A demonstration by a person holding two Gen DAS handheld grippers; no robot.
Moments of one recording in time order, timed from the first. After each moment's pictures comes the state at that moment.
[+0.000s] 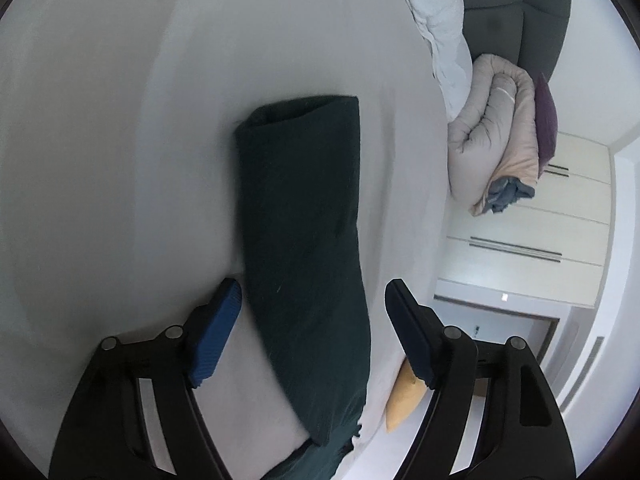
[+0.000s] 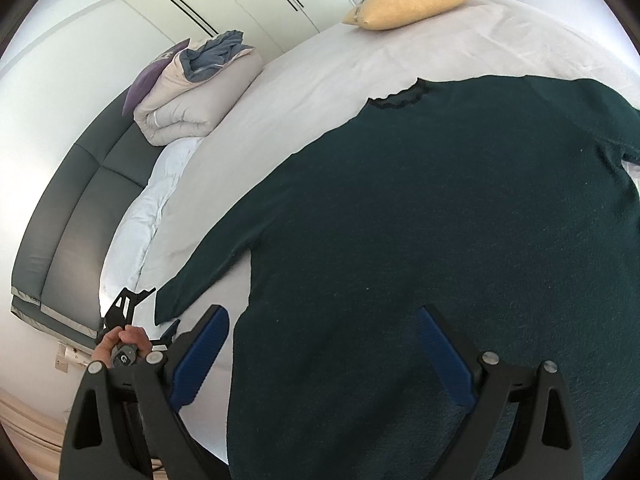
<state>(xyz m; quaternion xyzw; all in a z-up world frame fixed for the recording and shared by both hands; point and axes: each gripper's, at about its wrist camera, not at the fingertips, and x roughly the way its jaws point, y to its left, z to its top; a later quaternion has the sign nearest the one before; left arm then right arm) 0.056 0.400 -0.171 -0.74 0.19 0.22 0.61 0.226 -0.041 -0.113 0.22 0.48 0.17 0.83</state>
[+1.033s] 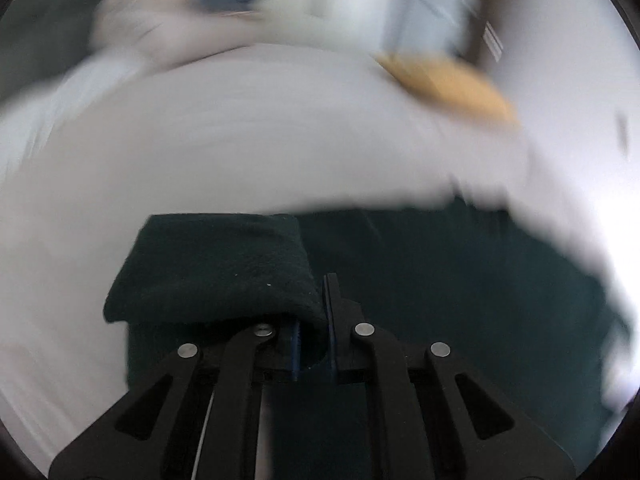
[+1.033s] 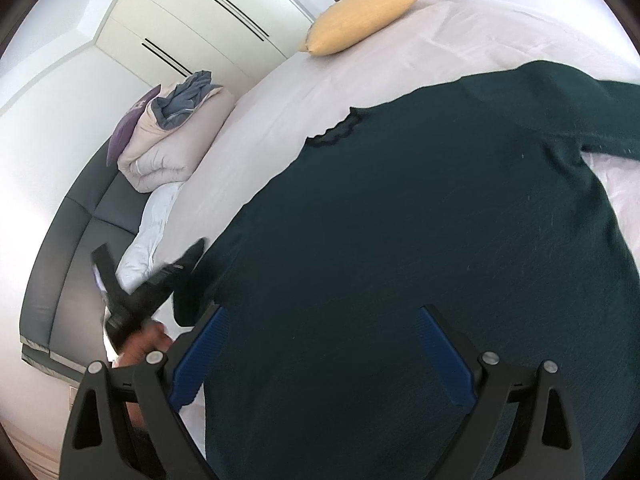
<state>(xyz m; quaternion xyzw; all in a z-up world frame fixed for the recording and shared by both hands) 0.298 0.114 -0.100 -0.03 0.41 0.02 0.91 0.258 -0.123 -0.126 0.27 0.45 0.14 0.84</state>
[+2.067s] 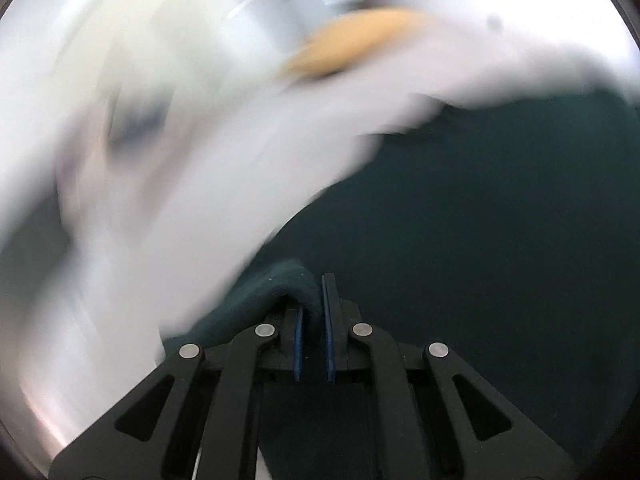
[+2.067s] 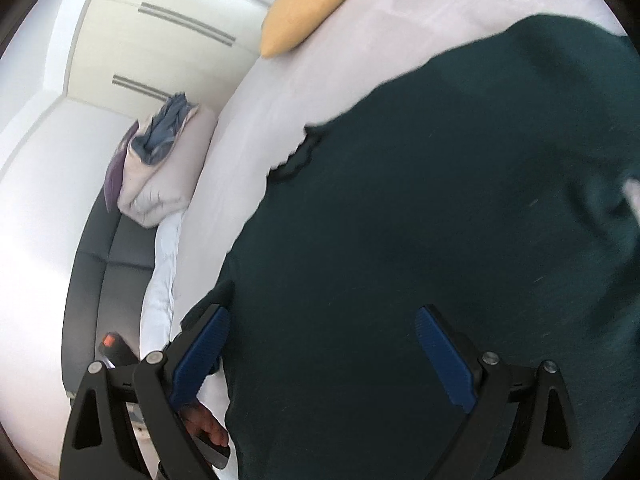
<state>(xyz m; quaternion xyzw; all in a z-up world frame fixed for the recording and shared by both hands) 0.277 -0.046 -0.151 0.37 0.31 -0.02 0.88 0.335 -0.192 -0.163 0.38 0.47 0.14 0.79</state>
